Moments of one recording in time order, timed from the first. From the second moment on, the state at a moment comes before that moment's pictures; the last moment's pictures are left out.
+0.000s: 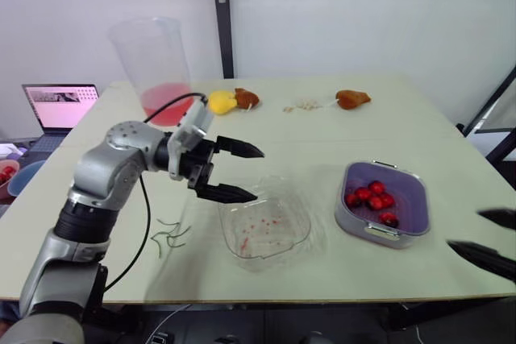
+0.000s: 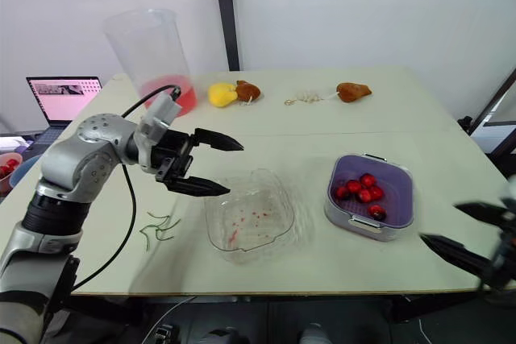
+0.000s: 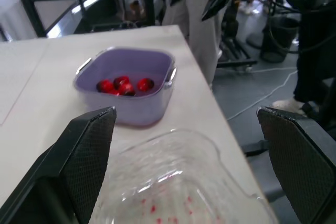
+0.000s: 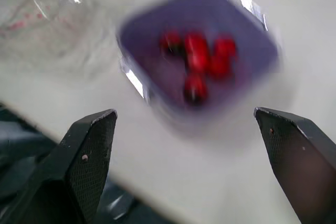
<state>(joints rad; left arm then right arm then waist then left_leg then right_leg) -0.83 0.65 -0.12 -0.02 -0.59 0.51 -1.43 0.24 -1.02 -1.12 -0.82 0.63 1.27 1.09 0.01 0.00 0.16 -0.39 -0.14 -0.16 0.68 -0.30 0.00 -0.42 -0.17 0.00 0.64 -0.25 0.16</state>
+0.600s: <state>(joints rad) -0.71 0.60 -0.10 -0.09 -0.48 0.43 -1.25 -0.20 -1.38 -0.25 -0.75 0.76 1.36 0.76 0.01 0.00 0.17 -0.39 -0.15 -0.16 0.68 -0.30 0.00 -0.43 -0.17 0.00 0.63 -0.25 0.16</state>
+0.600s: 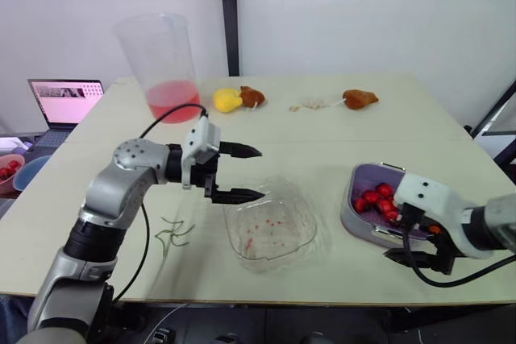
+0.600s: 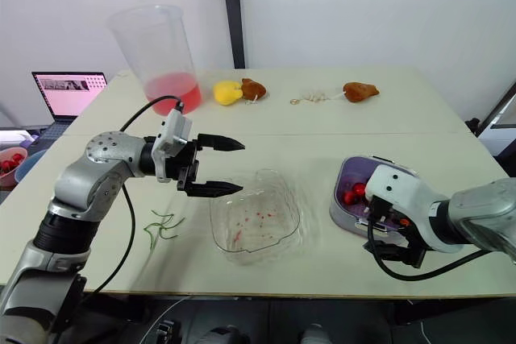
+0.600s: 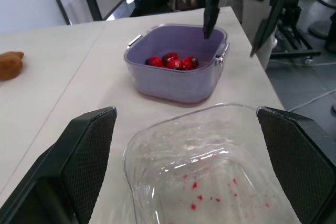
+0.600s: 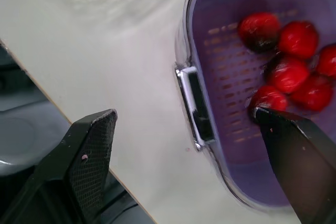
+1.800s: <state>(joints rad) -0.79 0.57 -0.12 -0.03 -0.47 0.42 -1.25 -0.35 -1.51 -0.30 -0.68 0.81 1.27 0.97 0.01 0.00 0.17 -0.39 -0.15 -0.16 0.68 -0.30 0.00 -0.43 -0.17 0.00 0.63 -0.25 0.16</state>
